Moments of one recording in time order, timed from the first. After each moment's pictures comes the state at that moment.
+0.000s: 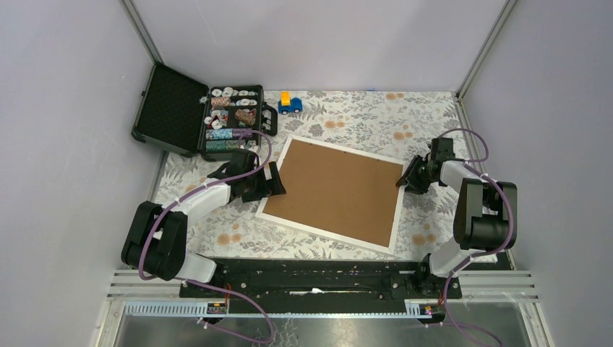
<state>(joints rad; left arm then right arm) -0.36 1.41 0.73 -0.26 0.20 -0.55 -0.12 1.62 0.86 -0.39 -0.29 0.46</state>
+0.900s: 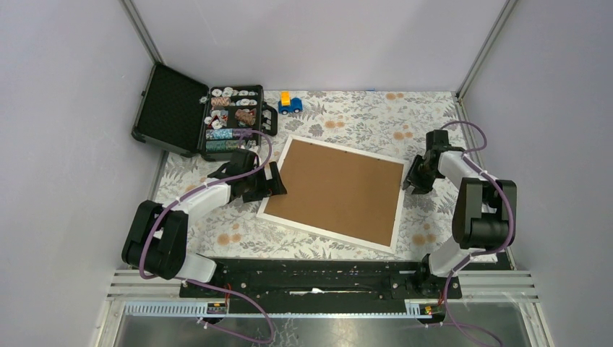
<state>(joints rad) -0.35 1.42 0.73 -0.25 0.22 -0.55 -0.08 1.62 0.98 -0.63 -0.09 0.41</state>
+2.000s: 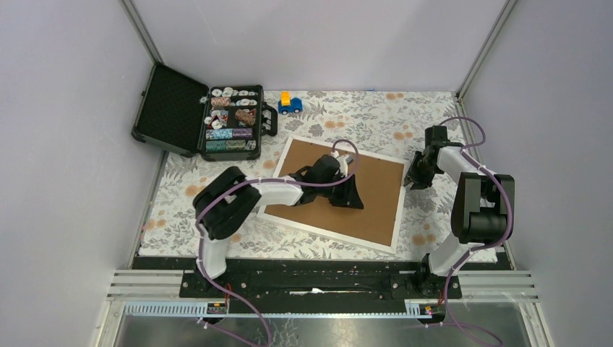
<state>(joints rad) -0.86 1.90 1.09 0.17 0.42 -0.78 -0.07 1.67 1.04 -0.64 -0.07 0.40</state>
